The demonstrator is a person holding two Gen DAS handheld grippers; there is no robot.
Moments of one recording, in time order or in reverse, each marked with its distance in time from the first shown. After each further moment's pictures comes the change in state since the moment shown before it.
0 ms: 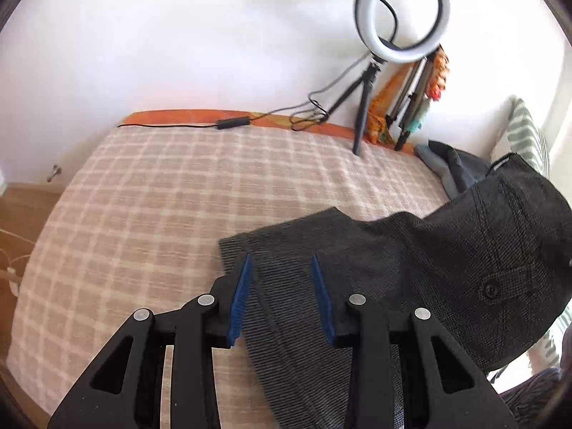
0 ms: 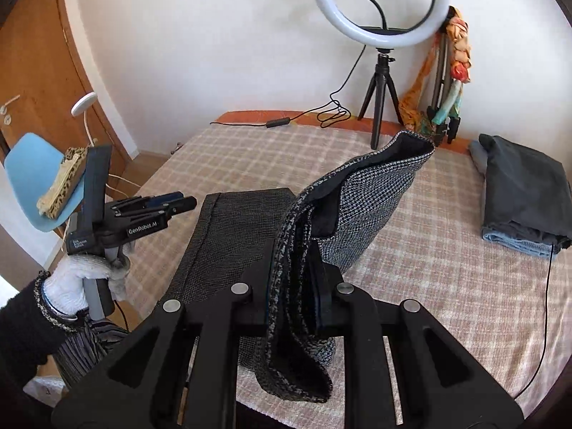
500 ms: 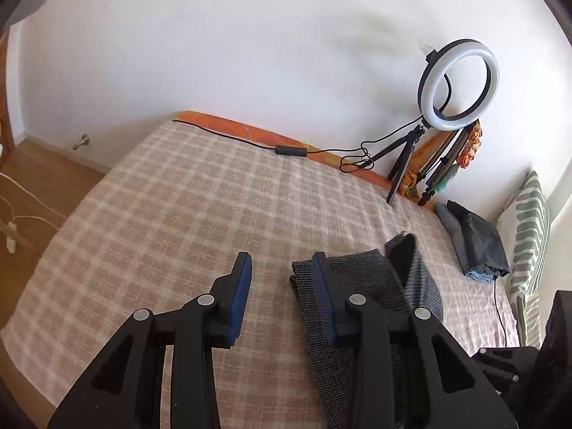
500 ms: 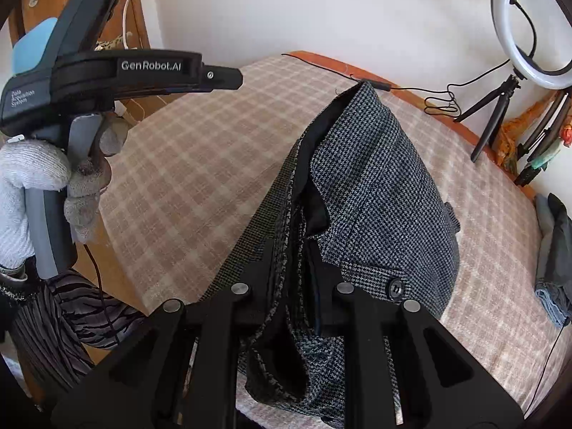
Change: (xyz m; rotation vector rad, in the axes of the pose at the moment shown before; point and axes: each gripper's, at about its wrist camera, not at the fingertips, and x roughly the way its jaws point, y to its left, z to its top) left arm -0.027 0.074 0.003 -0.200 -0.087 -0.012; right arm 0.122 0.149 -0.026 -0.303 0.183 0.006
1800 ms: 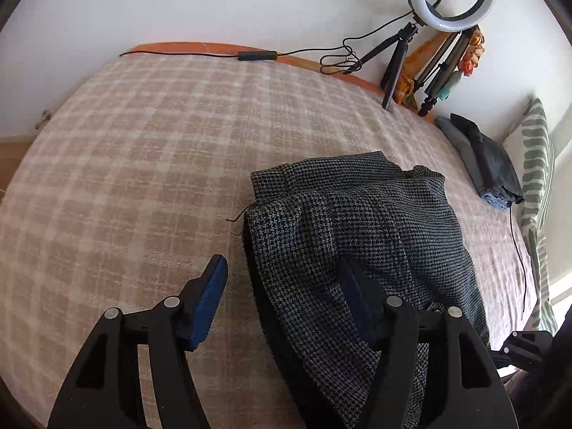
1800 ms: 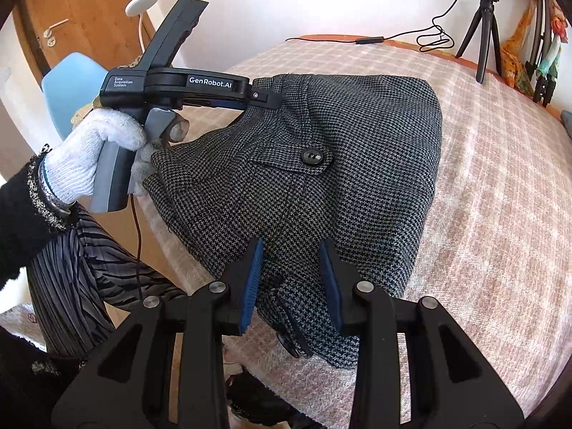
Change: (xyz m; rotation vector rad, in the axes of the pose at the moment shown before) left arm 0.079 -0.020 -0.049 0.116 0.279 -0.029; right arm -0.014 -0.065 -0.120 0.127 -0.054 0.232
